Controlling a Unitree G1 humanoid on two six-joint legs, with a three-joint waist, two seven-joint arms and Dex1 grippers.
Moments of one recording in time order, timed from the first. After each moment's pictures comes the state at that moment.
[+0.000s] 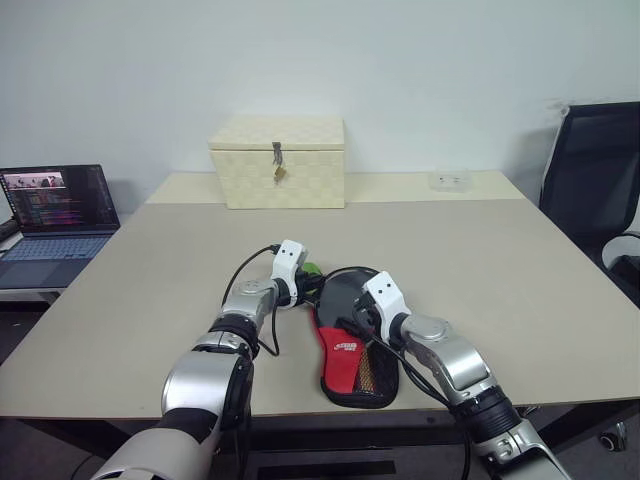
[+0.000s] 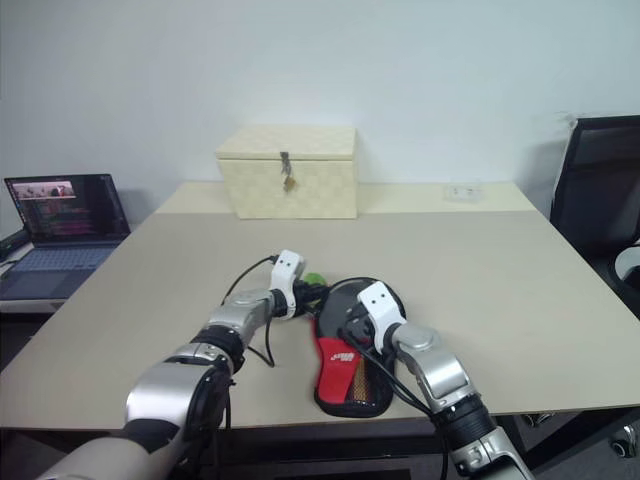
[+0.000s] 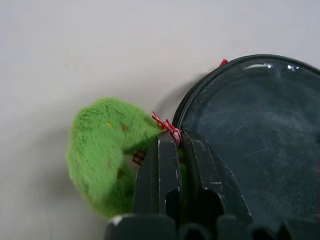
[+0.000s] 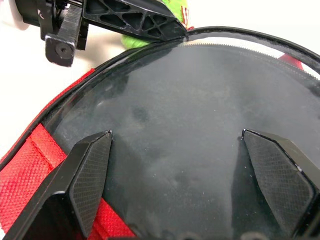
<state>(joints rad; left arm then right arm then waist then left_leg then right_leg) -1.09 0.27 0.12 1.29 -0.04 0.08 -0.71 -0.58 -0.15 0.27 0.13 0.06 0.64 0.40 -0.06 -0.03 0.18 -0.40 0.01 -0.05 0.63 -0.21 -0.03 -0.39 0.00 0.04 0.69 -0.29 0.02</state>
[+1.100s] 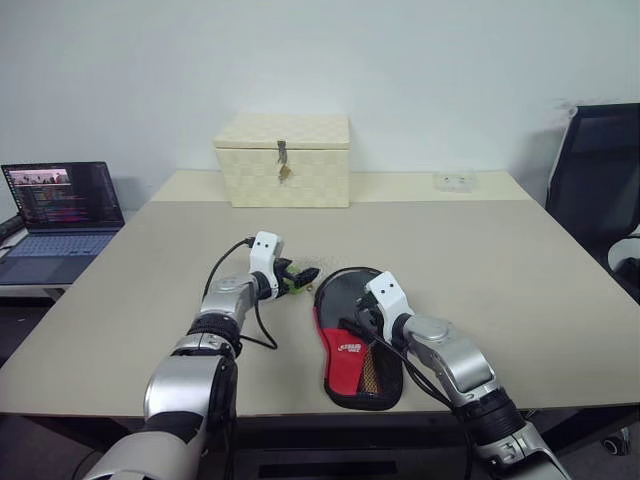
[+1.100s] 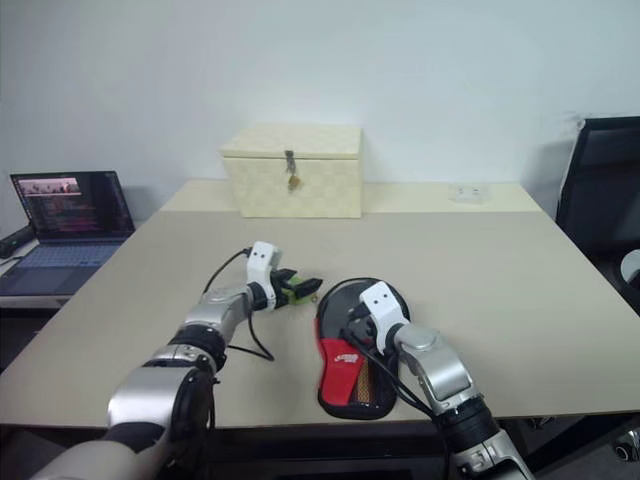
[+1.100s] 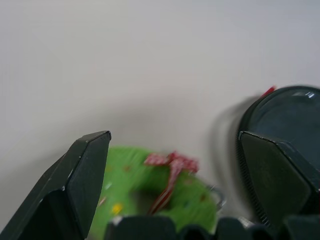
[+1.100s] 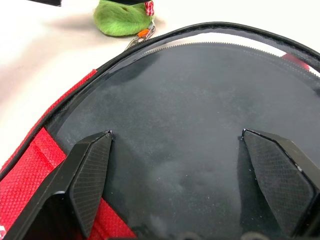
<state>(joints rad) -1.05 0.35 0.16 1.22 -0.07 0.08 -0.71 -0.57 -0.15 0.26 0.08 0.06 0.69 0.39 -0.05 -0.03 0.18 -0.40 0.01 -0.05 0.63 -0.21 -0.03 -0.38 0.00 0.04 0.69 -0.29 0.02</state>
